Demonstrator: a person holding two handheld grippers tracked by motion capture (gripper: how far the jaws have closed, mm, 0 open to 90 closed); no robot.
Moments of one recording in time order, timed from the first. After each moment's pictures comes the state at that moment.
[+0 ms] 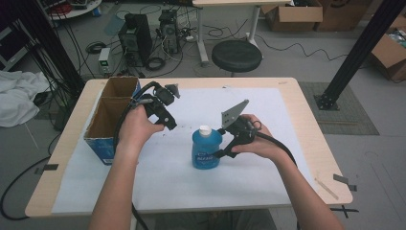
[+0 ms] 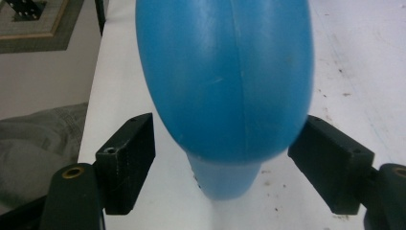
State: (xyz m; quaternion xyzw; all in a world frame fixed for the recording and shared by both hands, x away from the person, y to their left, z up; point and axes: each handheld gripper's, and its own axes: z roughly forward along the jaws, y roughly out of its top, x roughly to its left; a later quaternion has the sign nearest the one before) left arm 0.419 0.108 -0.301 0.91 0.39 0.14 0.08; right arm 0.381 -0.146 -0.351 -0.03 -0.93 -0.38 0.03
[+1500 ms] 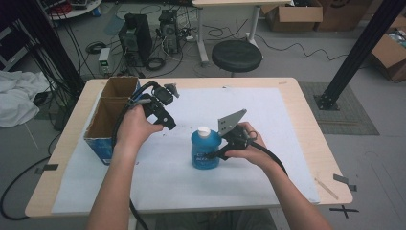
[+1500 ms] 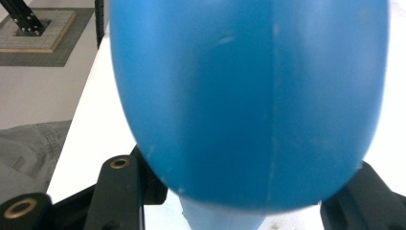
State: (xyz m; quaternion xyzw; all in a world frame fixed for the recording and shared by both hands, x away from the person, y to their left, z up) left arm 0.414 0.111 -0.296 0.91 0.39 0.14 0.10; right arm 0.378 -0.138 -0.377 0.00 -0.90 -0.43 0.01
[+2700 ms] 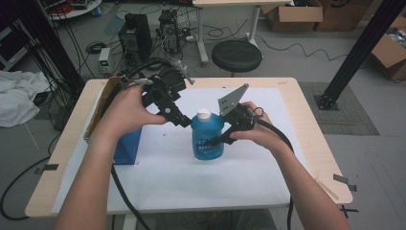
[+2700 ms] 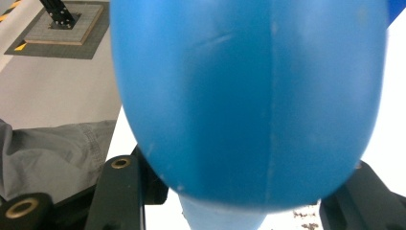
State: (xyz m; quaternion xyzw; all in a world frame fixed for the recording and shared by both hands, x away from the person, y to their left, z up) left arm 0.356 0.077 -0.185 0.95 0.19 0.07 0.23; right arm 0.389 -0.136 -0.303 0.03 -0.91 -0.41 0.04
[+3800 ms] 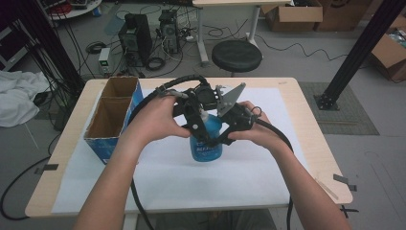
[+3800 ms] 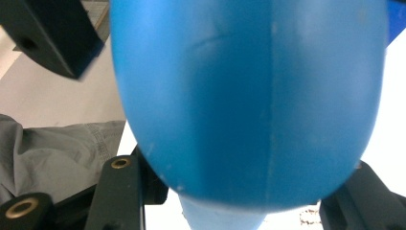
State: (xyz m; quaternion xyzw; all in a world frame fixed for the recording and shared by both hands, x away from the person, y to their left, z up) left arm 0.347 0.011 -0.213 0.98 0.12 0.07 0.14; right arm 0.384 -0.129 -0.298 0.04 -0.91 -0.40 0.05
